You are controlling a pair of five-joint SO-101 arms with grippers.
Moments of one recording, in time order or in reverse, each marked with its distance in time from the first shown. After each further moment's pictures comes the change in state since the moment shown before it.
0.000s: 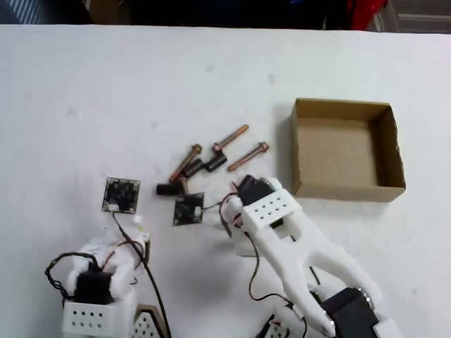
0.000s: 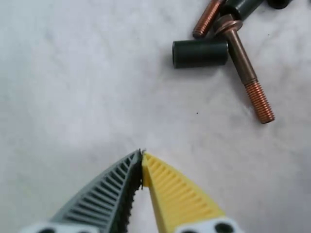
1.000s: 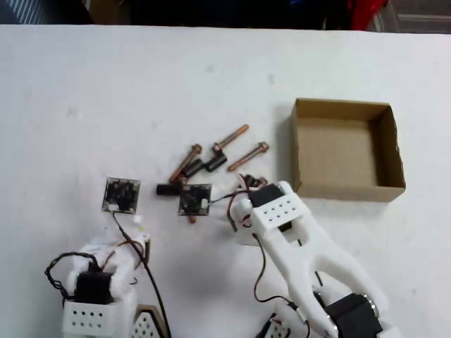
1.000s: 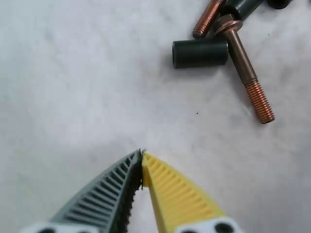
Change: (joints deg) left arm 0.0 0.0 0.0 0.0 0.0; right arm 2.5 -1.1 4.5 -10.5 0.4
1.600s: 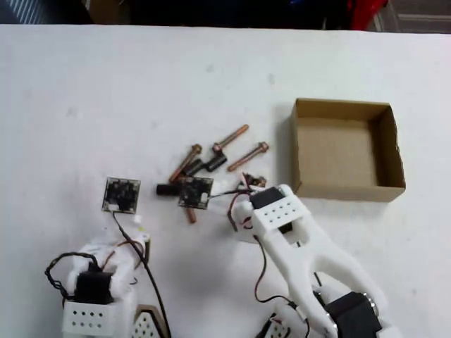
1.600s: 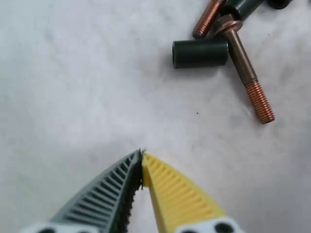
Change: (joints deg) left arm 0.0 0.0 0.0 0.0 0.0; right arm 0.1 0.2 3.4 -6.8 -5.5
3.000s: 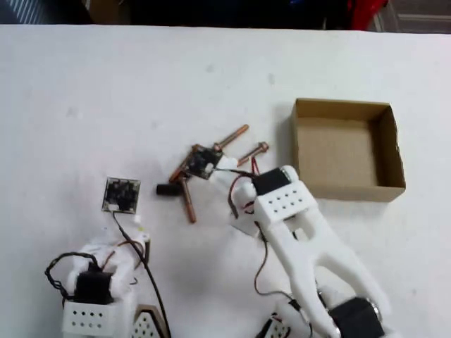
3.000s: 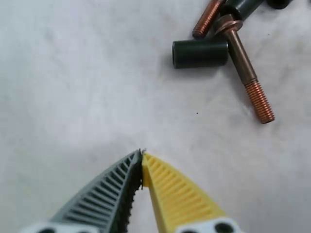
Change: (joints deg) left arm 0.0 0.0 0.0 0.0 0.0; right arm 1.8 -5.0 -14.1 18.1 -16.8
